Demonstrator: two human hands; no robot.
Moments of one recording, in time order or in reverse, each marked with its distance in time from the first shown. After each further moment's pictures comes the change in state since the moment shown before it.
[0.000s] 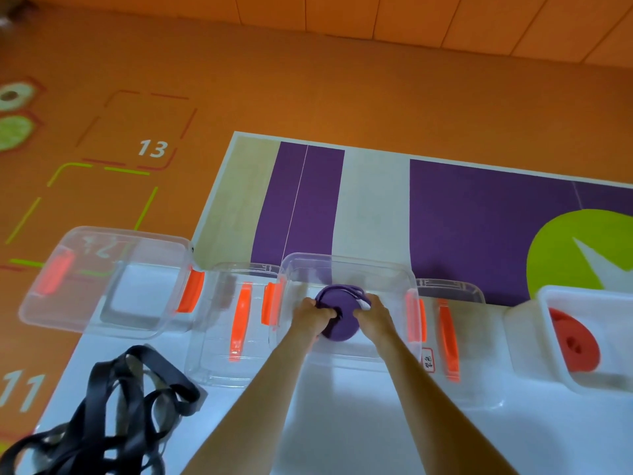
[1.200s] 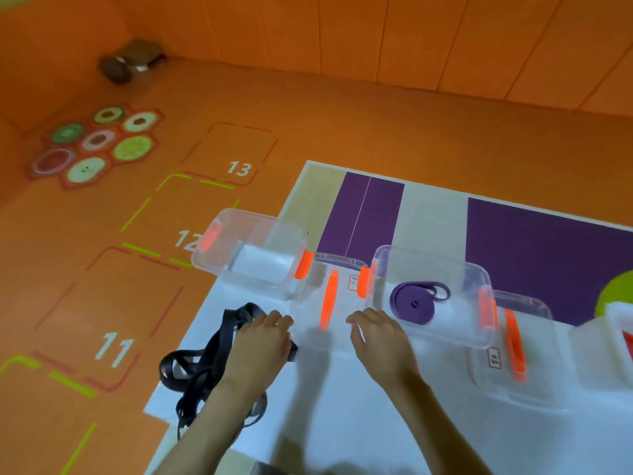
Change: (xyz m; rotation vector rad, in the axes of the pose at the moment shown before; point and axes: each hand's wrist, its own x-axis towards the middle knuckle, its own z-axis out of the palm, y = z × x) left_hand -0.197 -0.154 -0.238 1.063 0.643 0.813; right_hand -0.221 -0.035 0.112 -0.679 0.287 -1.004
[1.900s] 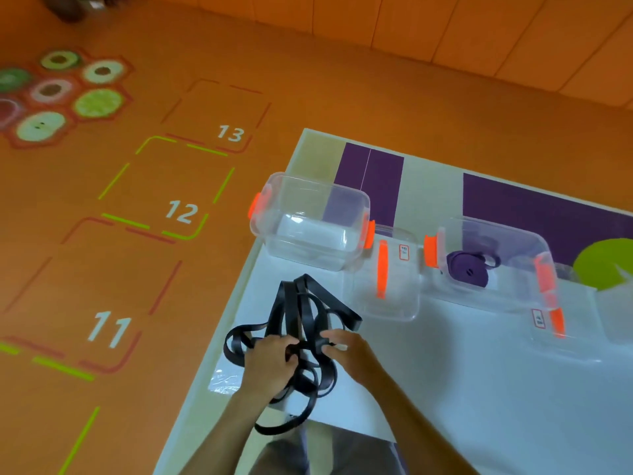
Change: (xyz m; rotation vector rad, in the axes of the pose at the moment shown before) left_hand -0.091 -0.181 0.089 -0.440 -0.430 -0.245; right_hand -0.027 -0.164 0.167 0.530 -0.546 0.417
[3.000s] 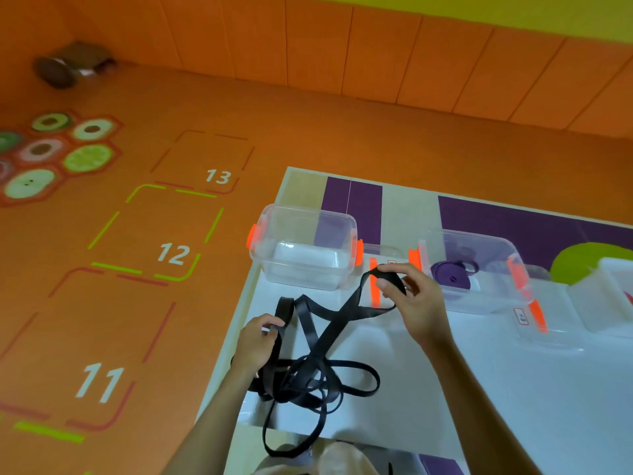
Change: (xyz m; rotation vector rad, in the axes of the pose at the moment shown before) left_hand 0.037 -0.021 -0.058 -0.519 0.193 0.036; right_hand -0.078 -0.098 -0.121 0.424 0.638 -0.417
